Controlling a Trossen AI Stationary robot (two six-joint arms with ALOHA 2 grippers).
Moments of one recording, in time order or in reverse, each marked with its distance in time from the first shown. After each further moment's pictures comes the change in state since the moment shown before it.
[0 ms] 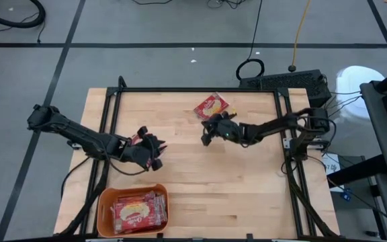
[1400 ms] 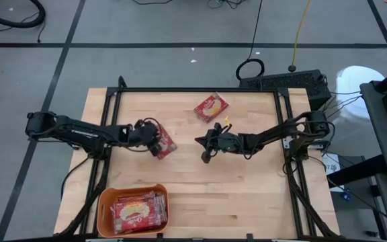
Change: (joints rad) left arm 0.370 0.005 -0.238 0.154 0.294 -0.020; right arm 0.144 0.015 0.011 0.063 -0.092 -0.084
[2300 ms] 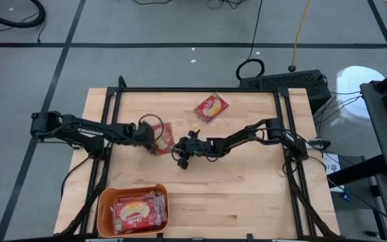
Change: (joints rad) left arm 0.082 0.084 0.014 -0.262 0.079 -0.256; right arm -0.029 0.507 0.486 -0.152 -0.154 0.002
